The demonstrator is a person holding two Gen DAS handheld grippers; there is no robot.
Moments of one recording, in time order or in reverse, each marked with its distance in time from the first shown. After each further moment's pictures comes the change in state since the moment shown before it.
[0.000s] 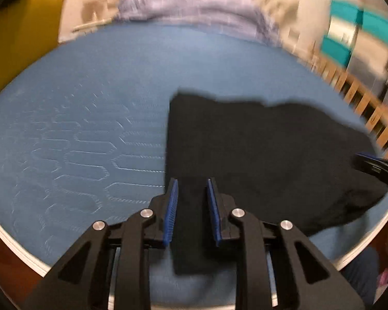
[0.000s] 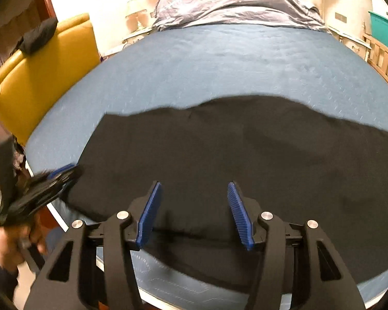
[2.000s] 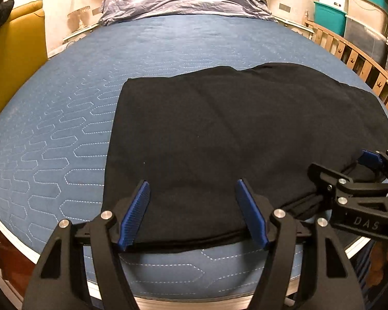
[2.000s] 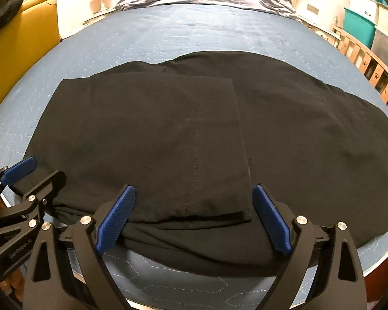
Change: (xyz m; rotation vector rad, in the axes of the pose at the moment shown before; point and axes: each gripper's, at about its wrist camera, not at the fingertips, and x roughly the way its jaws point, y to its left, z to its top) left arm -0.010 -0.082 -0.044 0.101 0.021 0.061; right arm 0.047 0.022 -0.030 0.035 0.078 -0.263
